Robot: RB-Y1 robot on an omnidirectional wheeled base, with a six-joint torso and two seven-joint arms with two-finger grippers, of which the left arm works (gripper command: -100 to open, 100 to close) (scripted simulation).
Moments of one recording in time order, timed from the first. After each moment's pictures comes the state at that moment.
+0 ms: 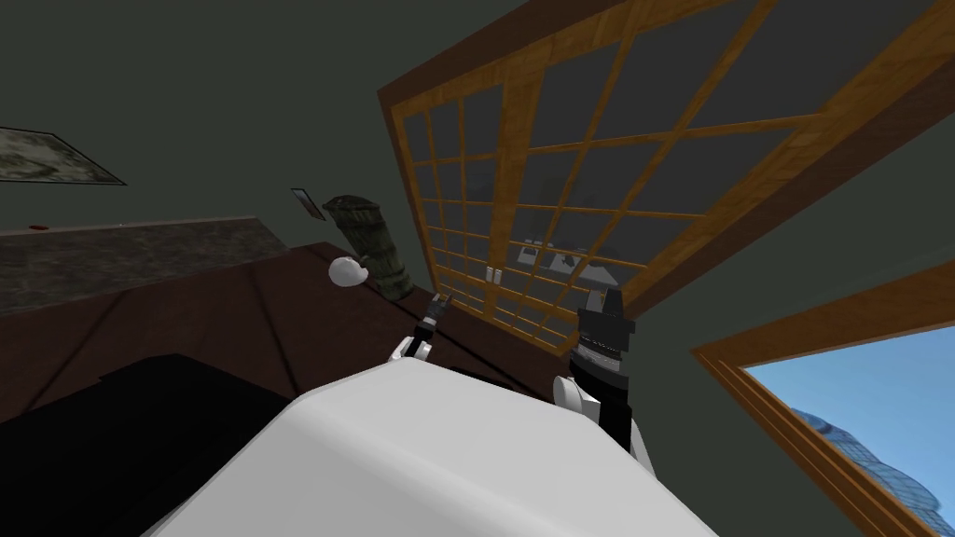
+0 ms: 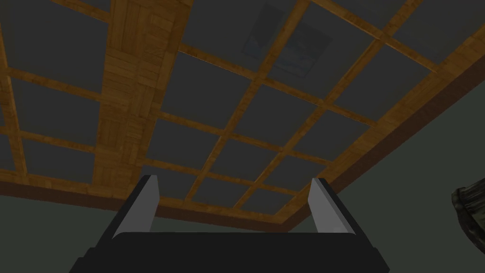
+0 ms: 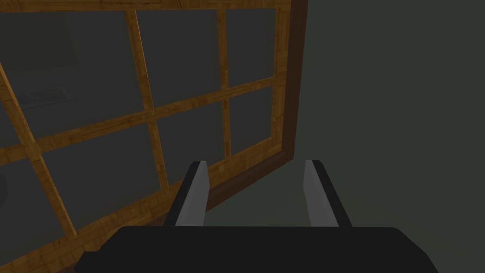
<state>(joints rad) 0.15 0.08 0.12 -1.27 -0.29 -0.74 -0.79</state>
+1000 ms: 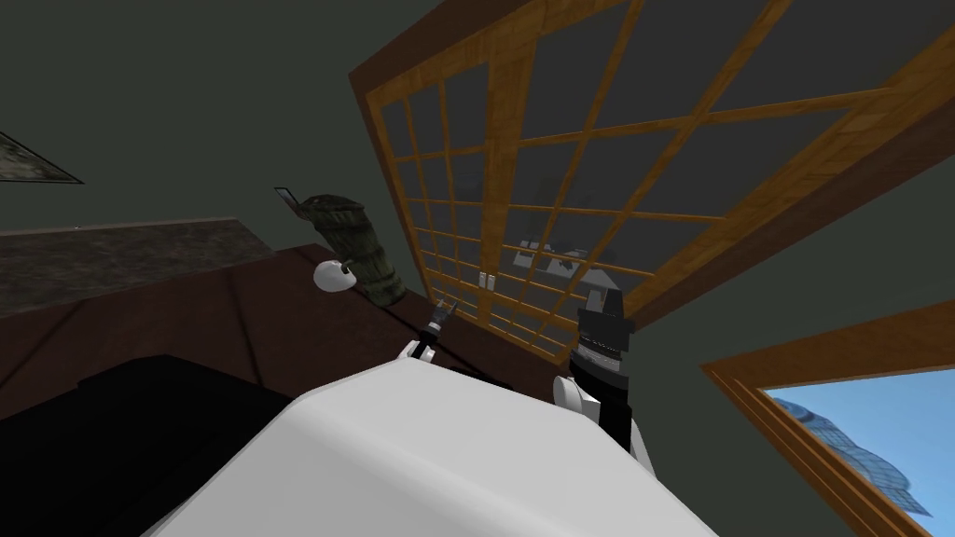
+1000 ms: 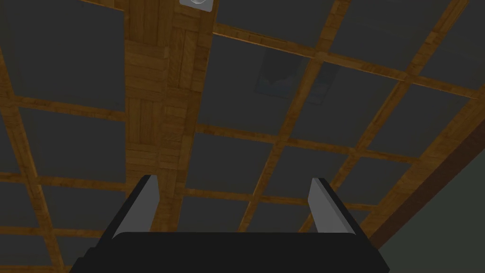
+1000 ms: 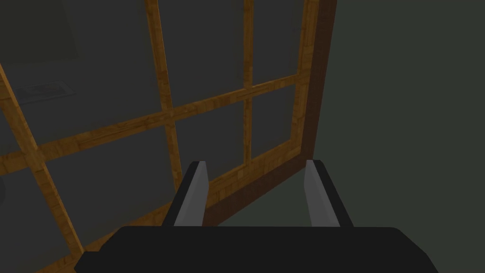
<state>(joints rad) 0.09 0.05 0.14 -1.07 -0.38 -0.77 -0.98</state>
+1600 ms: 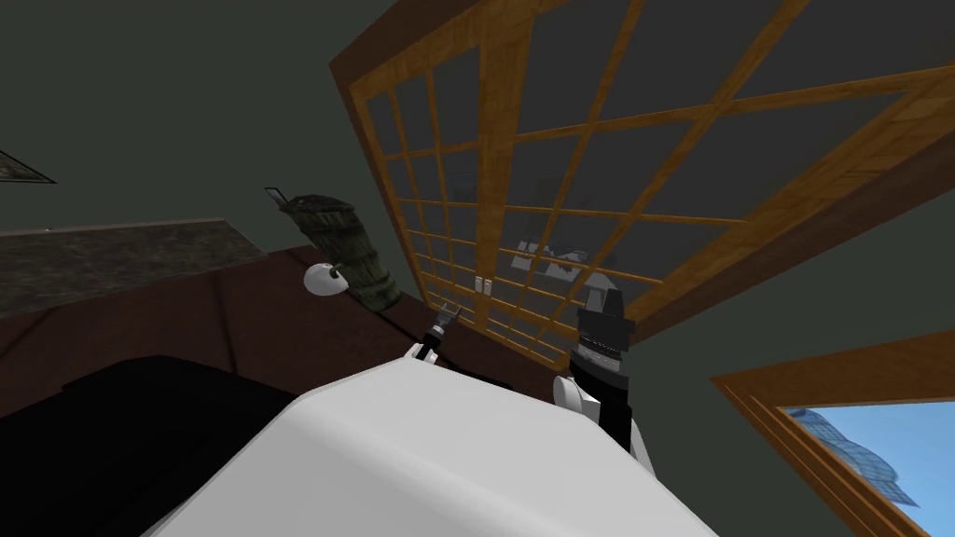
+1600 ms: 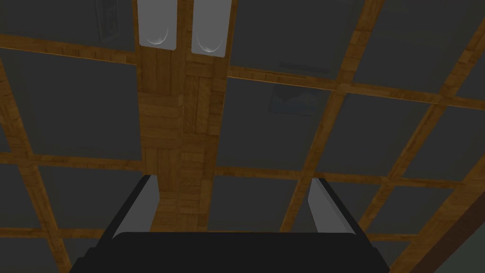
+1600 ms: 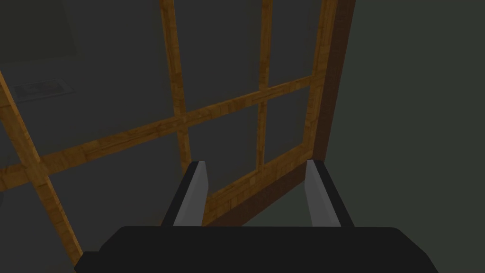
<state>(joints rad) 0.05 0.02 0.16 -0.95 -0.43 -0.80 -1.09</state>
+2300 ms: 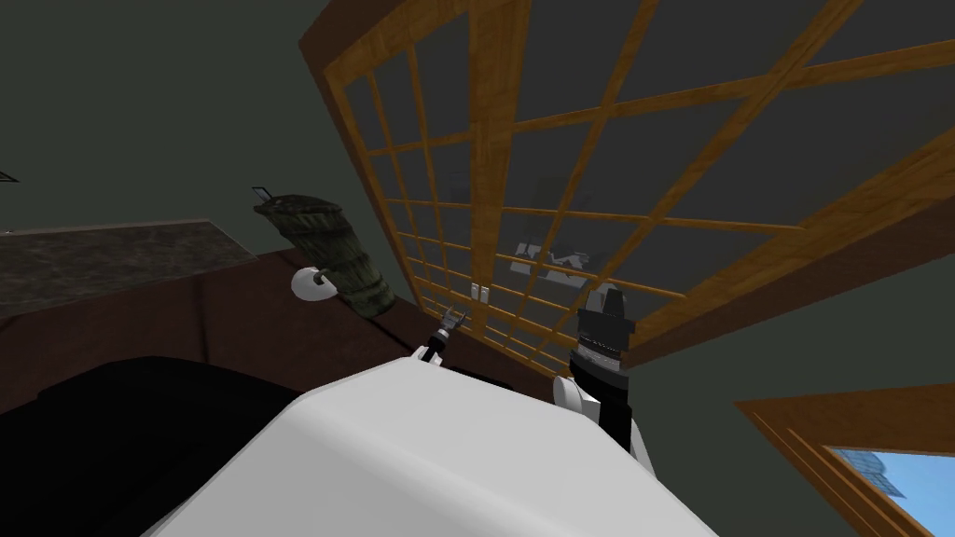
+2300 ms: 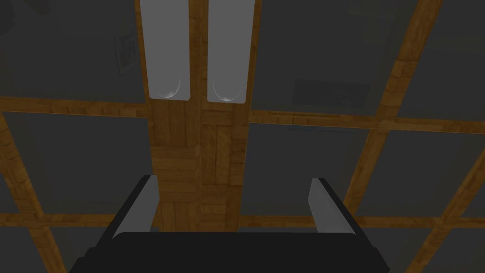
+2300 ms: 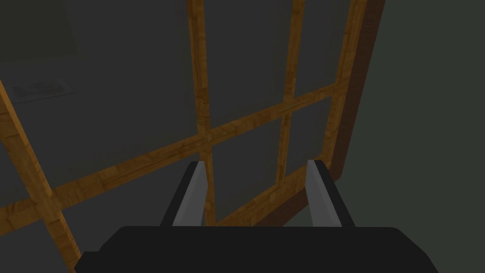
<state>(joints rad) -0.01 -0.01 0.18 -0.81 -0.48 -0.83 -1.21</state>
